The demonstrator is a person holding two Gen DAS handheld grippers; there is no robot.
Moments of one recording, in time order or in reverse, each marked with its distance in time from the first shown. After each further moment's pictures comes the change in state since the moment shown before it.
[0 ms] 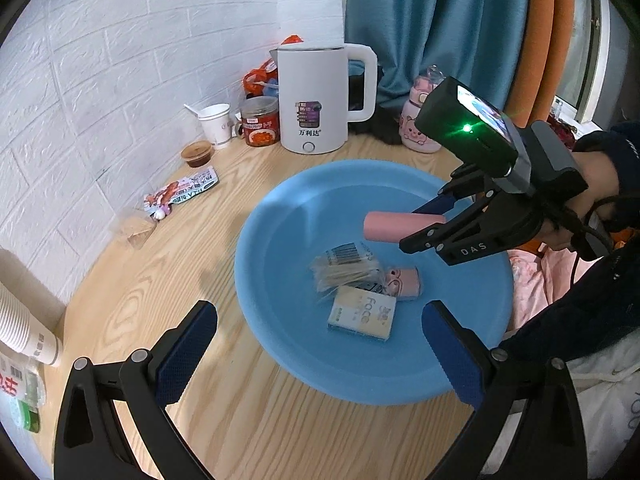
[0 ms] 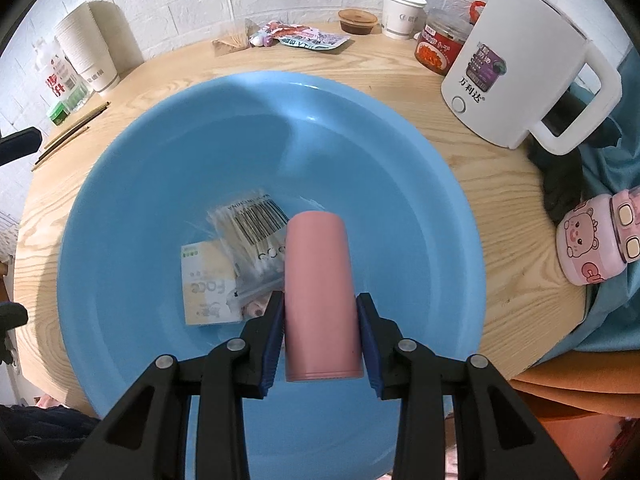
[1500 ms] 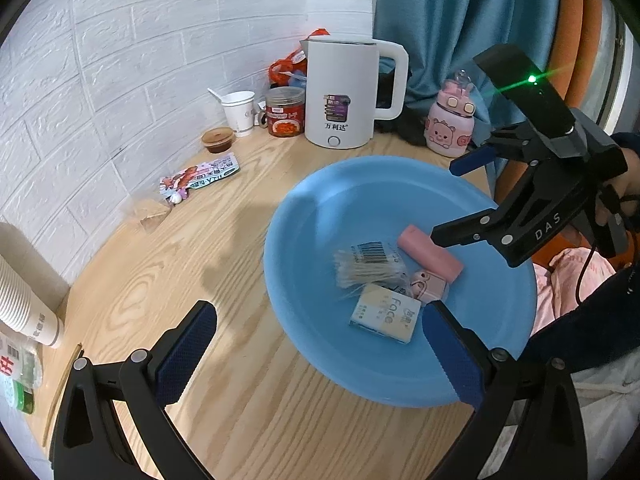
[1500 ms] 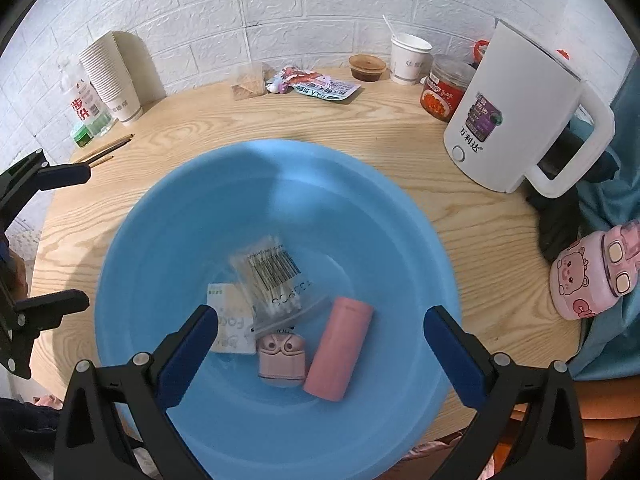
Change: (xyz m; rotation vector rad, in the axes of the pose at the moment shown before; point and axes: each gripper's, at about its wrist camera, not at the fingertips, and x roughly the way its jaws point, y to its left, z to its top) left arm 0.009 0.017 -0.003 -0.073 0.014 0.036; right arm -0.030 -0.011 0.015 -0.027 -0.123 0.049
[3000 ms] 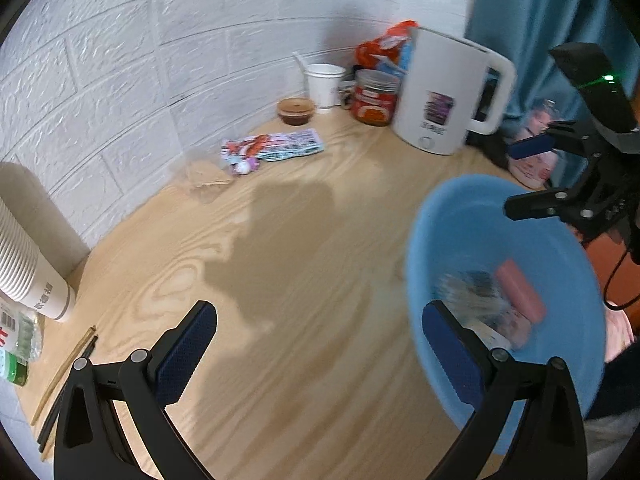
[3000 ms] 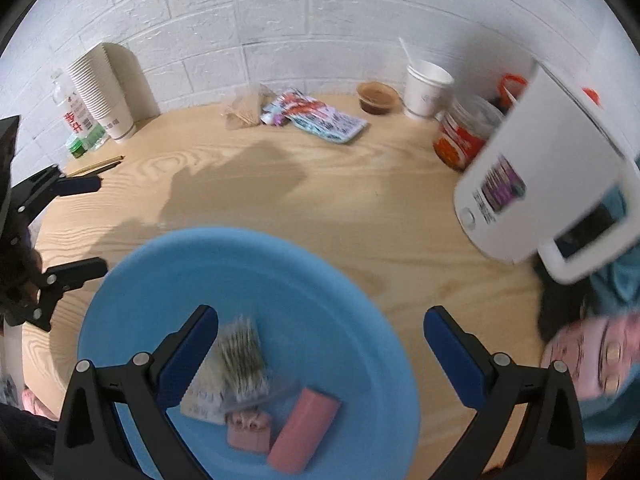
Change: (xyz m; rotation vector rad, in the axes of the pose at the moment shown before) left arm 0.049 0.085 0.012 -0.209 0.051 0.116; right arm 0.026 -0.016 0.079 -0.117 -0.012 0.033
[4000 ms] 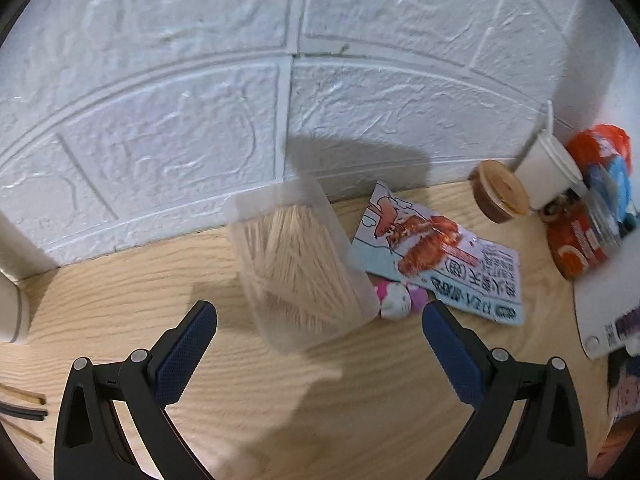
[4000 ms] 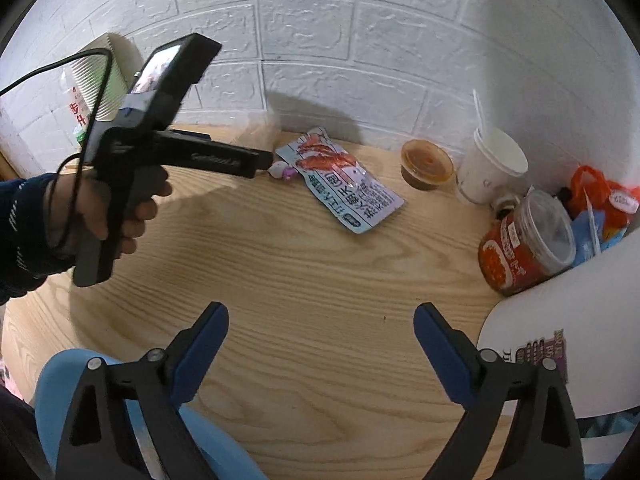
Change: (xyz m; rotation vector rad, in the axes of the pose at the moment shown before) left arm 0.177 0.127 0.117 -0.540 0.060 0.249; right arm 0.078 -0.025 0.089 -0.226 -0.053 0.104
